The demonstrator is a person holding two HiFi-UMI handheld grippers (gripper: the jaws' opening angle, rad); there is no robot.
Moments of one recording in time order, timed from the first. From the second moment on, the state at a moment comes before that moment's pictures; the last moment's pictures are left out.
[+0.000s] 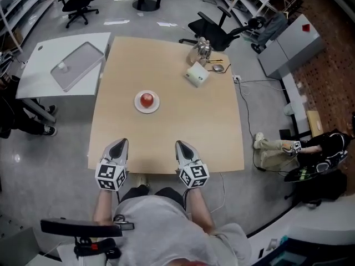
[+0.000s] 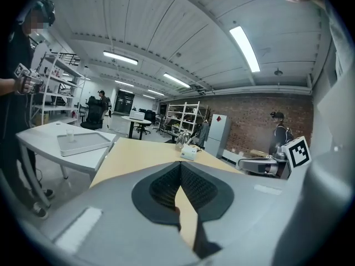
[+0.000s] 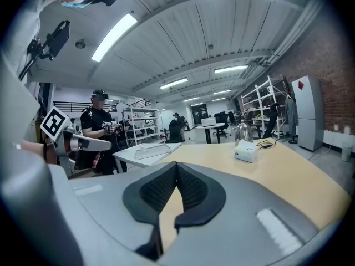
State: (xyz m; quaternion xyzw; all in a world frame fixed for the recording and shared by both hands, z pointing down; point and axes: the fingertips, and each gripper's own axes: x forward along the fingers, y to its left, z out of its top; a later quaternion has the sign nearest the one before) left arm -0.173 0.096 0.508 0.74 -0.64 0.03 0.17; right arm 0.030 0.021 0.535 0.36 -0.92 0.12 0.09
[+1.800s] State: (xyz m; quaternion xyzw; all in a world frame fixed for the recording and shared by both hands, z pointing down) left arm -0.255 0.073 0.575 0.63 -0.73 0.05 0.25; right arm -0.091 -0.094 0.615 0.23 -0.95 0.11 0.17
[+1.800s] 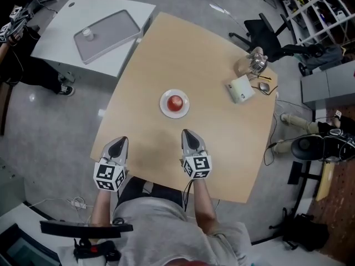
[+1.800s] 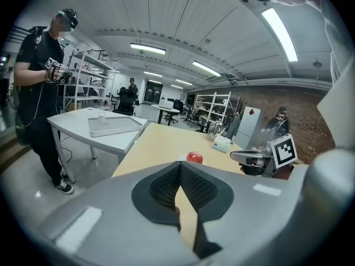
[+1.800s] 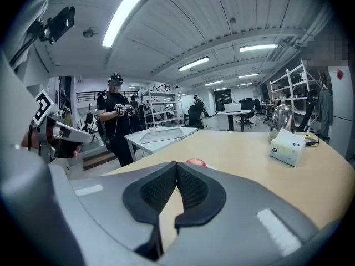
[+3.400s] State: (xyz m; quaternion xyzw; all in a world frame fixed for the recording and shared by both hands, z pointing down) left arm -0.259 0.074 0.626 0.57 -0.76 0.07 0.31; right arm -0.169 -0.176 0.694 0.17 -0.95 0.13 0.22
